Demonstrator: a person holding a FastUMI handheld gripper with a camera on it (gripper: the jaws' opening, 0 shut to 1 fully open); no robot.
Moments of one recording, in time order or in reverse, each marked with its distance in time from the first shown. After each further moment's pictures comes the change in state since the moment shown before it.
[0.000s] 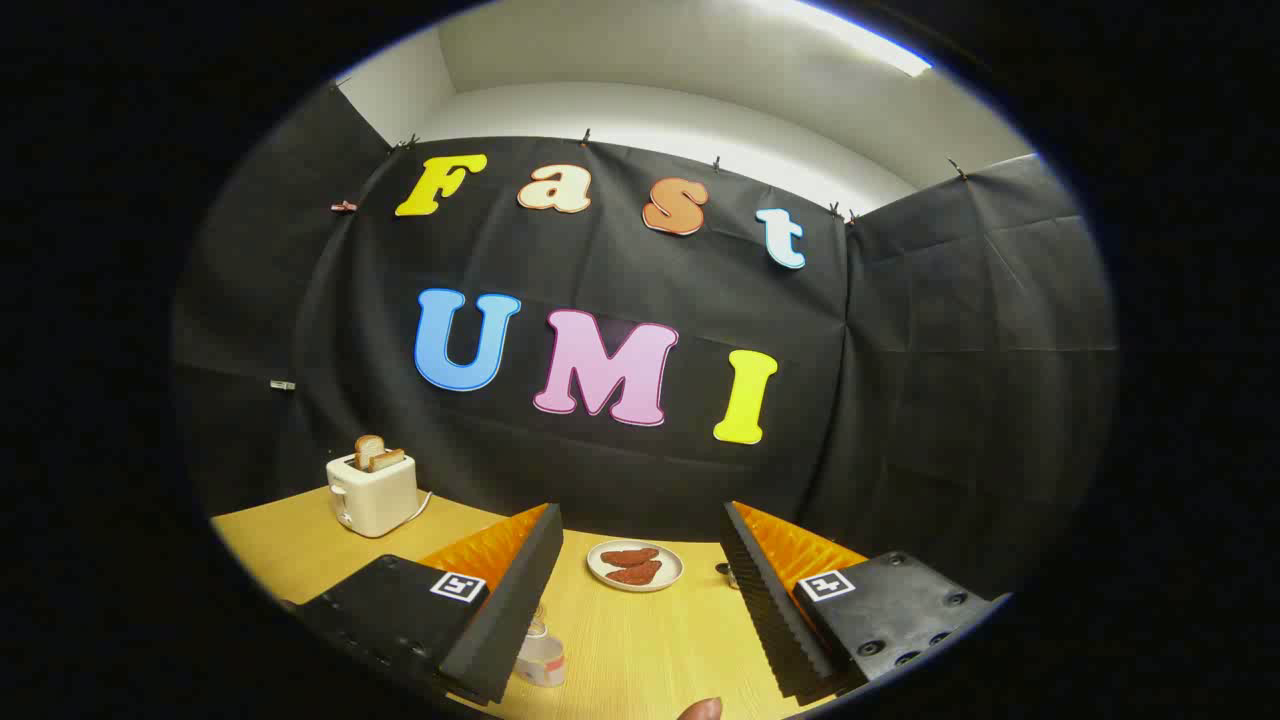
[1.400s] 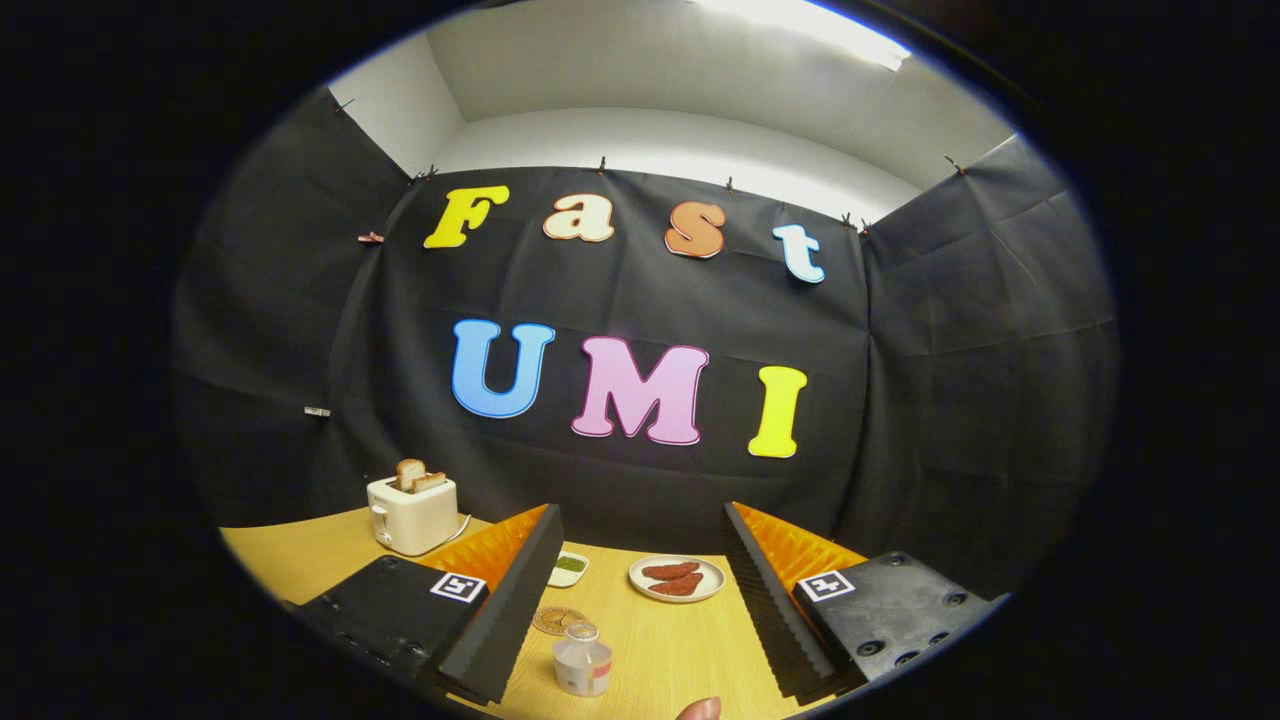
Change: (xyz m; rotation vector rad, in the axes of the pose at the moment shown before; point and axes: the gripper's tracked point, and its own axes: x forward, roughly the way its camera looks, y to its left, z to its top) arm -0.018 0.040 -0.014 0.060 -0.092 0.104
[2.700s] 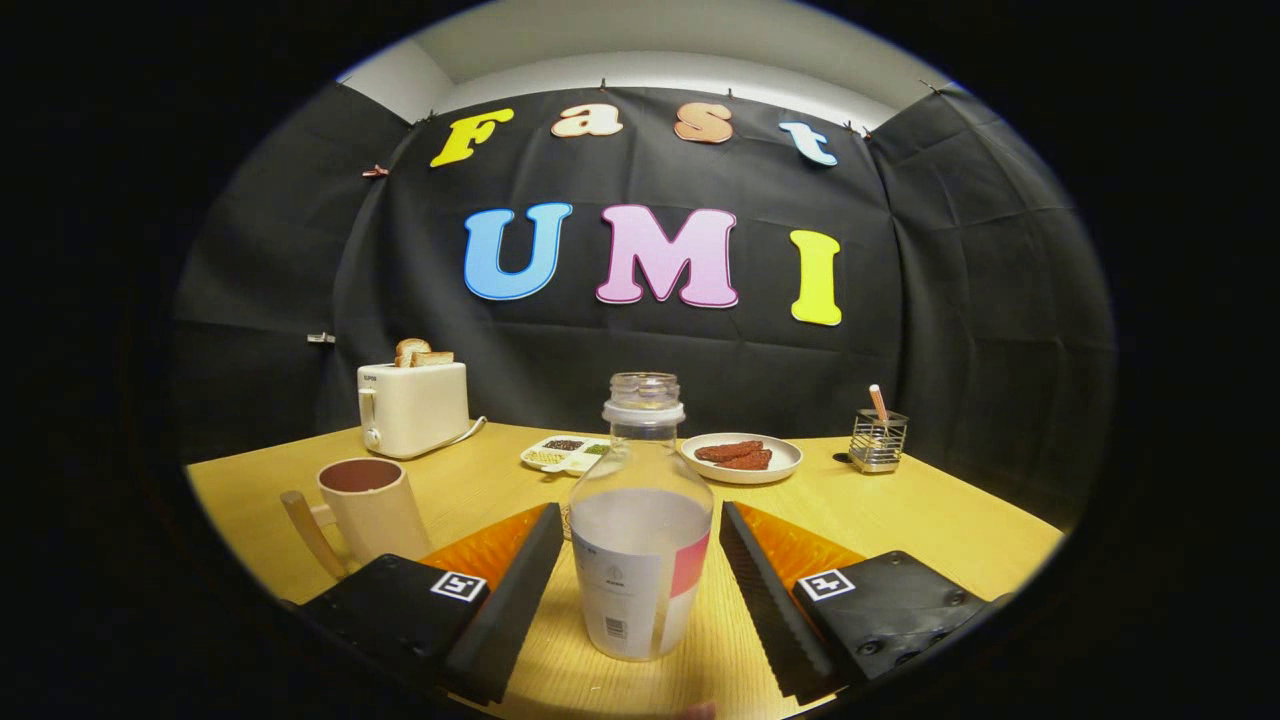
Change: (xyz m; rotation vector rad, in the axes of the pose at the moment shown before) arm 0.030 0.048 -0.245 0.069 0.177 0.034
